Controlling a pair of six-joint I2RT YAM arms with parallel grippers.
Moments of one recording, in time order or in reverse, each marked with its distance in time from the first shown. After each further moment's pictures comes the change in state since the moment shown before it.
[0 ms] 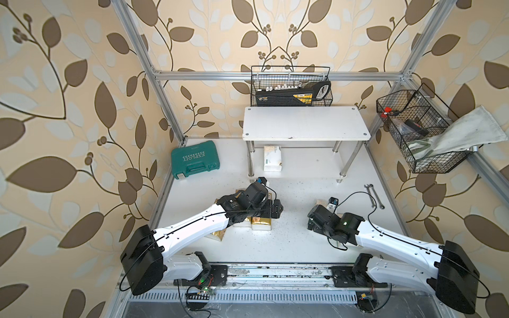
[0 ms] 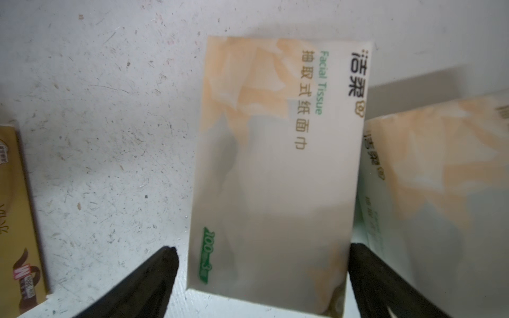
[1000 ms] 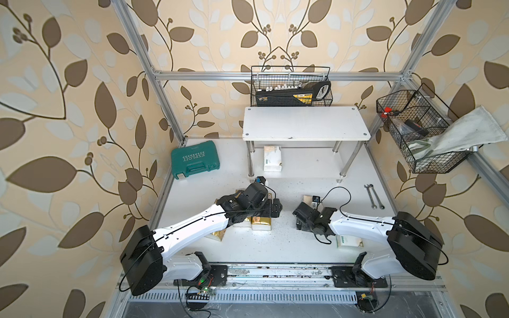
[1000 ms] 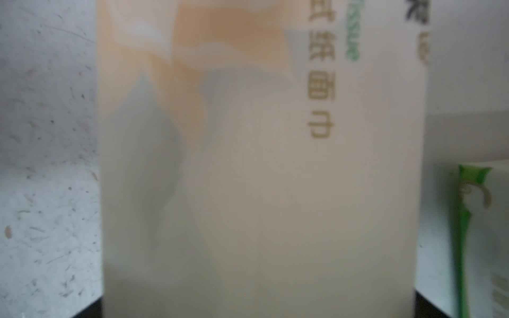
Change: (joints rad) left arm 0.000 -0.004 -0.001 0.001 -0.033 -0.010; right arm 0.006 0.339 0.059 0.206 -0.006 -0.116
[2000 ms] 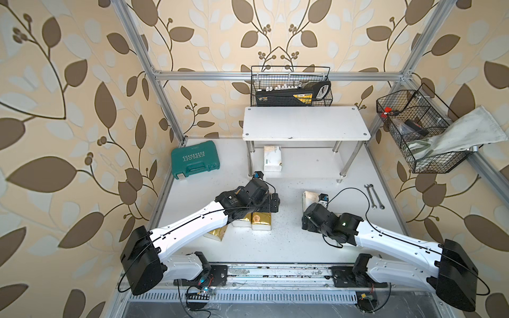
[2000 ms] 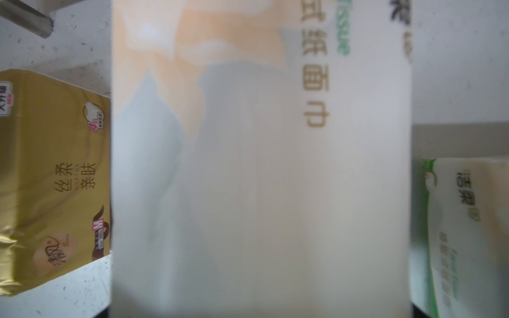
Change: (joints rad) left arm 0.003 0.004 0.105 -0.101 -0.111 0.004; right arm 0.030 -0.349 -0.022 -0.083 -0.041 -0.054
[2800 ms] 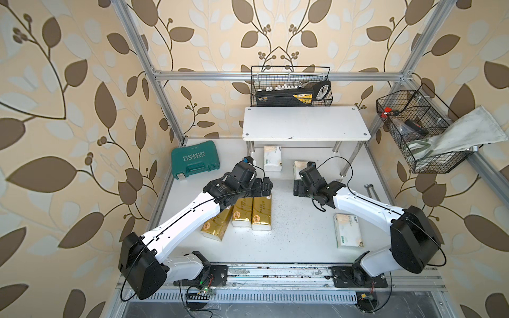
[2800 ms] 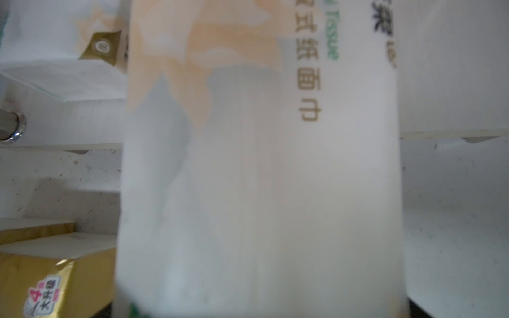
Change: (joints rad) left arm 0.190 -0.009 0.100 -0.026 0.121 0.085; right arm -0.320 0.428 0.363 0.241 -0.047 -0.430
